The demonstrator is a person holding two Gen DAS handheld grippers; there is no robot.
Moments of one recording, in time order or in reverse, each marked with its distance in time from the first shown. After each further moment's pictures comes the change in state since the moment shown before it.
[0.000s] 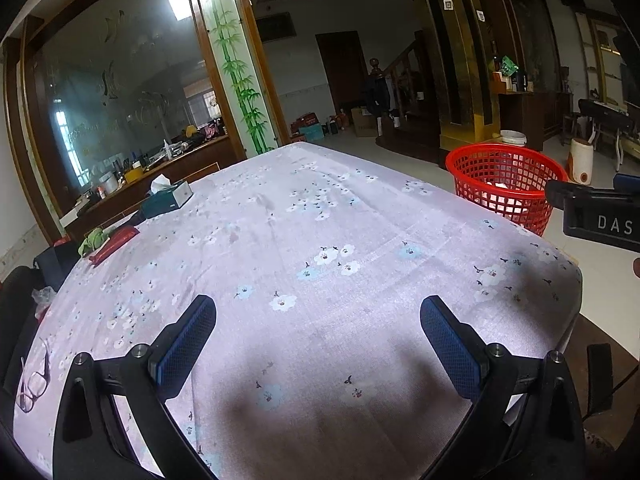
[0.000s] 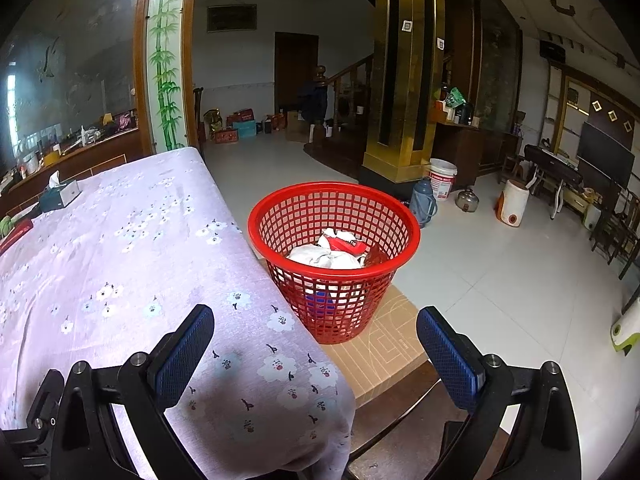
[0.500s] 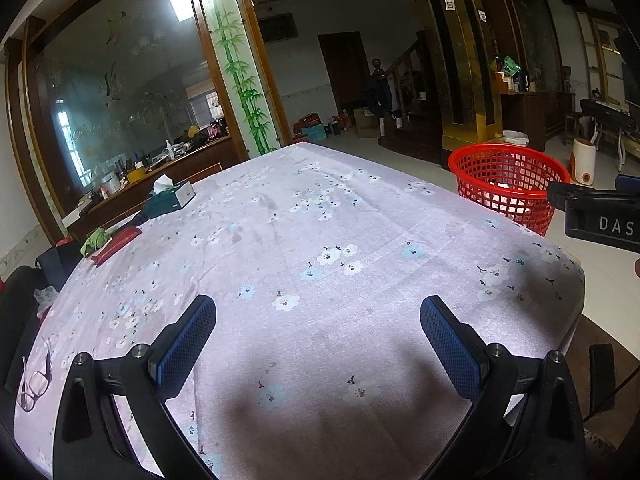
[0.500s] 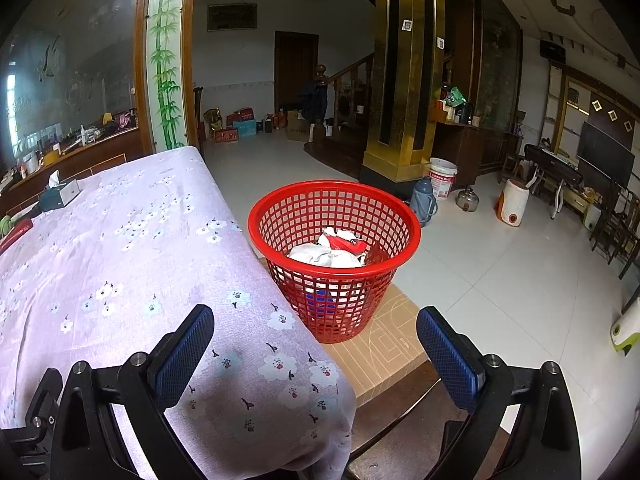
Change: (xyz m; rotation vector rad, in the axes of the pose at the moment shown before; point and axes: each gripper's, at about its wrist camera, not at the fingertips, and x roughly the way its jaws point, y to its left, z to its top) left arm 0.001 0.001 0.001 0.001 -0.002 0.009; right arm 0.002 0.002 -0.001 0.001 0.006 0.001
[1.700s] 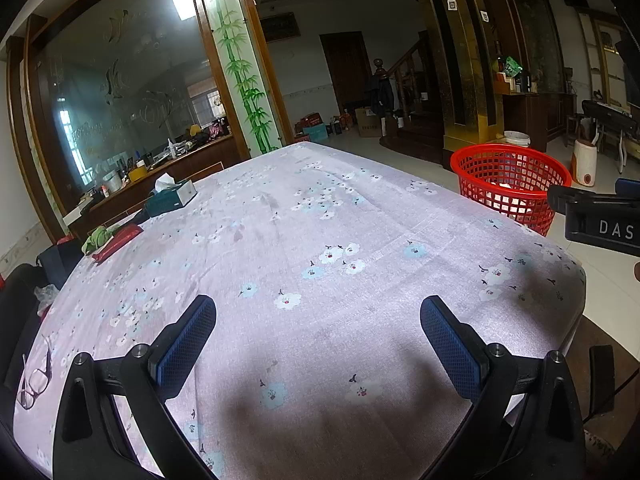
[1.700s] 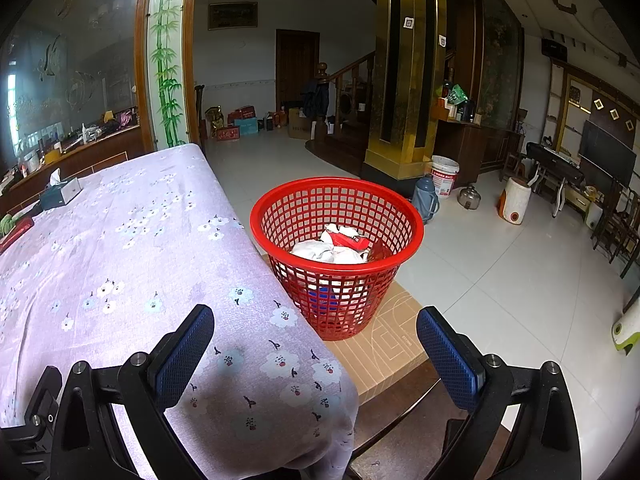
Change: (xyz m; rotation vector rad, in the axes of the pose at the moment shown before) left arm 0.000 0.002 0.000 -0.002 0.000 -0.003; right arm 0.001 0.003 -0.001 -0.001 0.005 0.004
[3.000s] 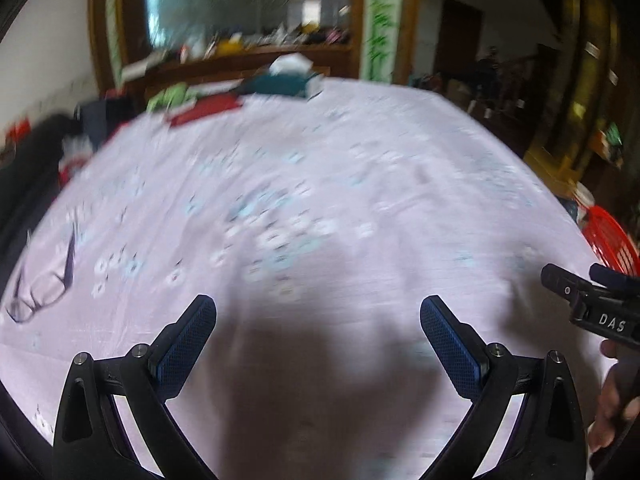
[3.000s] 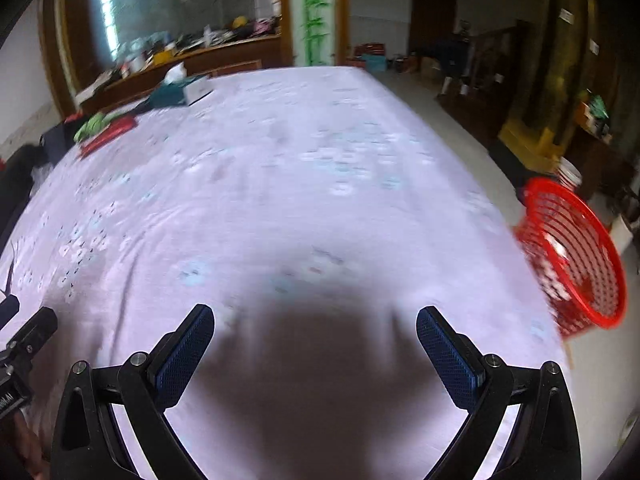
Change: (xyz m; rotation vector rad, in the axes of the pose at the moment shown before) left arm 0.050 0.217 -0.045 -0.453 0.305 0.102; right arm 0.065 0.221 0.010 -0.308 0.266 0.365
